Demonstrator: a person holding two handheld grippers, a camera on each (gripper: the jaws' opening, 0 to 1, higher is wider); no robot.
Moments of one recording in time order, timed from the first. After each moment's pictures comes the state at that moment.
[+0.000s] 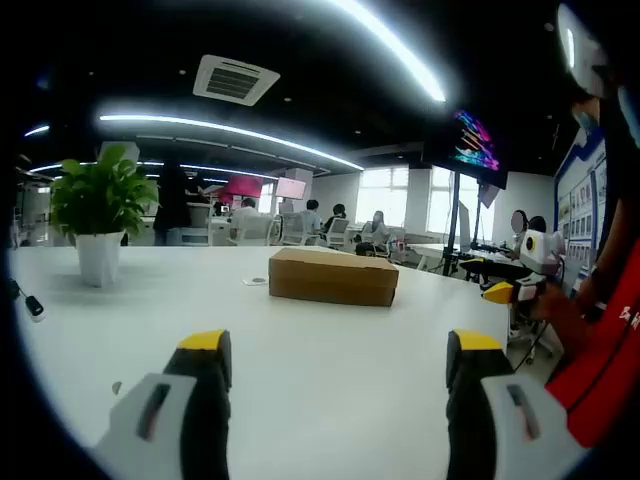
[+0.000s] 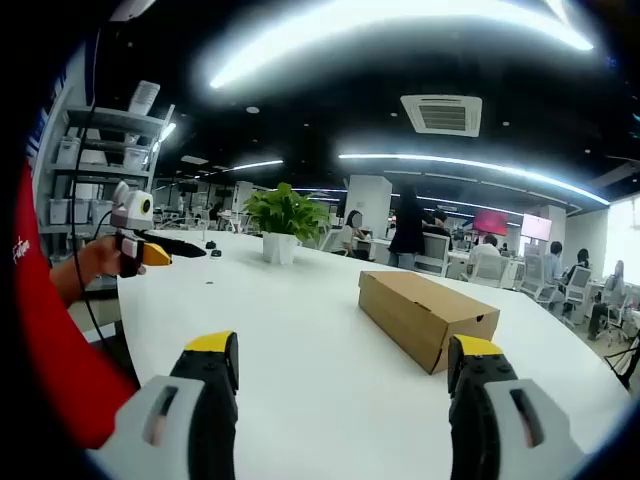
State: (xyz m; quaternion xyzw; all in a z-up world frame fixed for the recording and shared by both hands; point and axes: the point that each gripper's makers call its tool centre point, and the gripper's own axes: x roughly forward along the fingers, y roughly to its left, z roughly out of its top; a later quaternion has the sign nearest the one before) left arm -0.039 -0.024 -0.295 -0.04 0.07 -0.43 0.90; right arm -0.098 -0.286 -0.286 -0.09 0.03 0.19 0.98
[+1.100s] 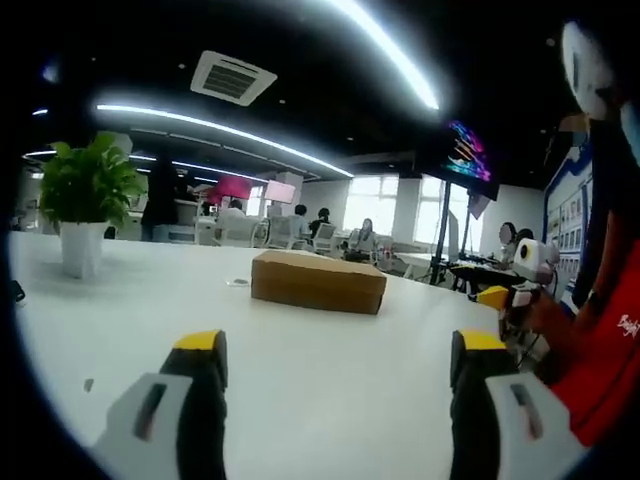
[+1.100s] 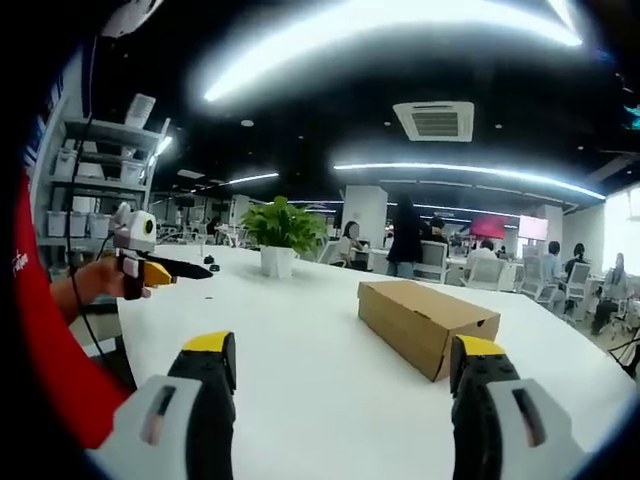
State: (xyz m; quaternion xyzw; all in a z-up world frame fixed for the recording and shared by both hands) left arm -0.036 -0.037 -0.302 -0.06 0.06 -0.46 0.88; right arm -0.095 -0.286 -0.277 -0.07 0.01 0.18 0.98
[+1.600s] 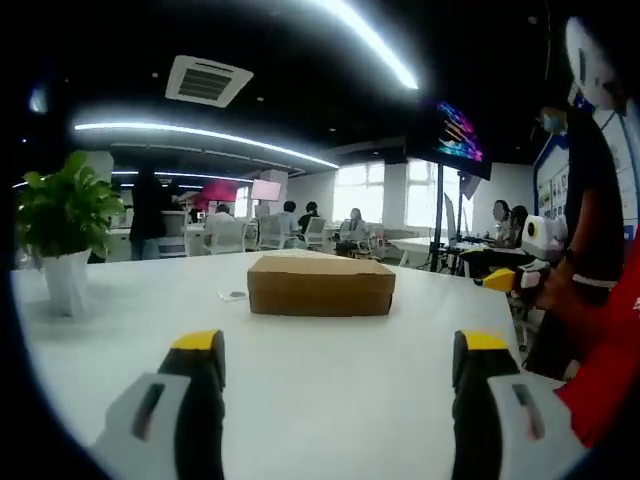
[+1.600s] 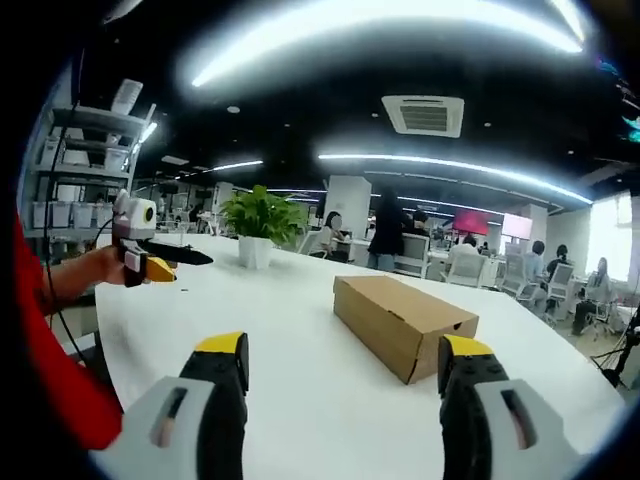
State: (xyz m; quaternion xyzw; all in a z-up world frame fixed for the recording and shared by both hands) left arm 0.005 -0.080 -0.283 -0.01 0.06 -0.49 0.87; right arm -0.074 -0.308 -0.268 -0.09 0.02 0.14 0.99
